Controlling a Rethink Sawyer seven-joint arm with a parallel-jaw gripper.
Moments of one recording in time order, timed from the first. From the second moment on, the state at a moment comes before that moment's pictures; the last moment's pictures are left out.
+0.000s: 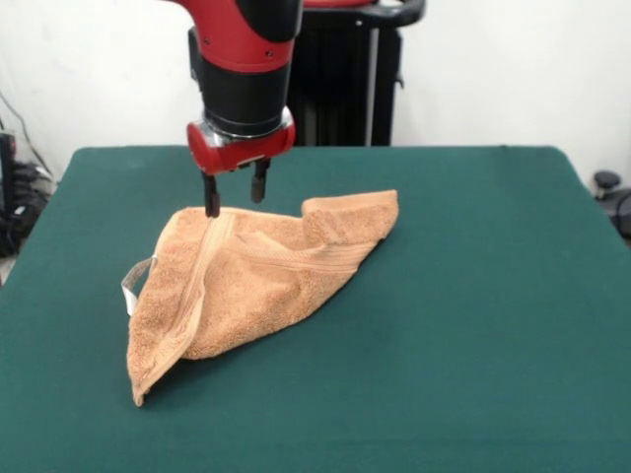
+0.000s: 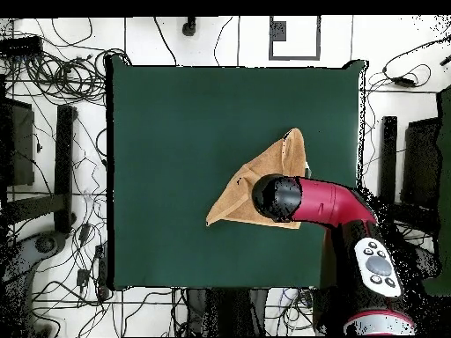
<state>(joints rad) -0.36 -0.59 0.00 1.63 -0.27 0.64 1.01</state>
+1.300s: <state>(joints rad) -0.35 -0.58 -0.03 1.67 -0.17 0.46 1.02</state>
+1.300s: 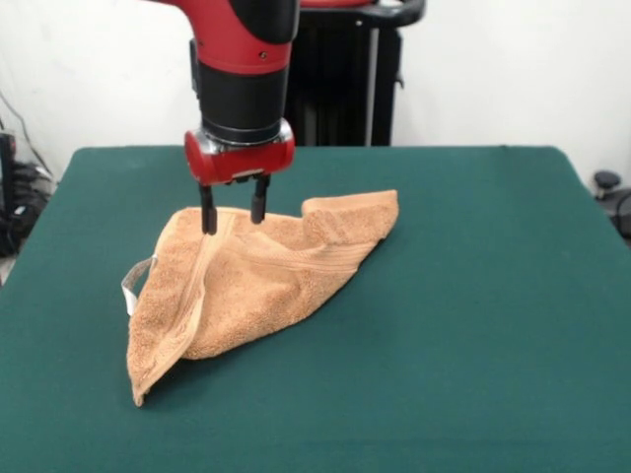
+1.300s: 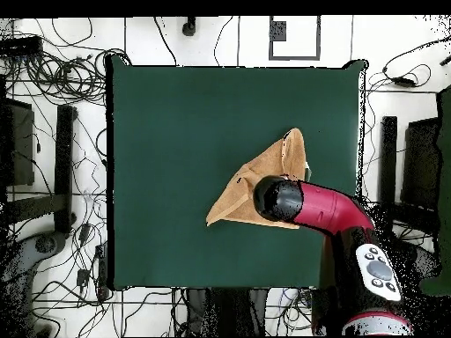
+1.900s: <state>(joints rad) -0.35 -0.56 -0.06 1.74 -0.10 0.29 1.16</state>
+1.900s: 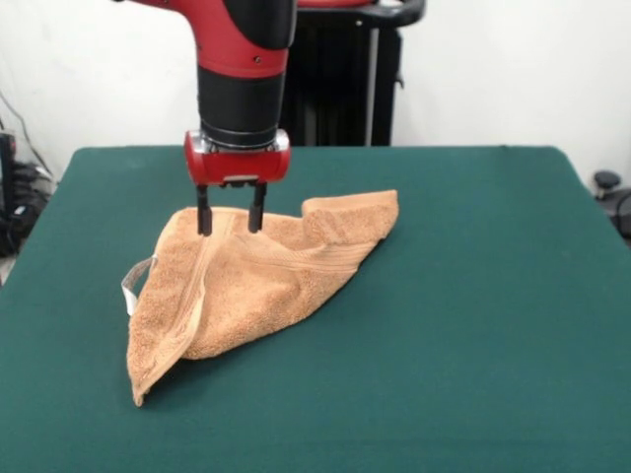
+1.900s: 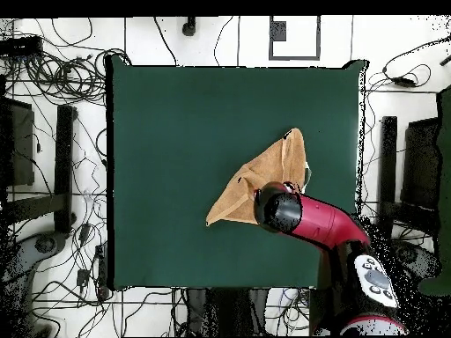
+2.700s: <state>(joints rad) -0.35 -0.51 -0.07 1.75 -0.07 0.27 1.20</state>
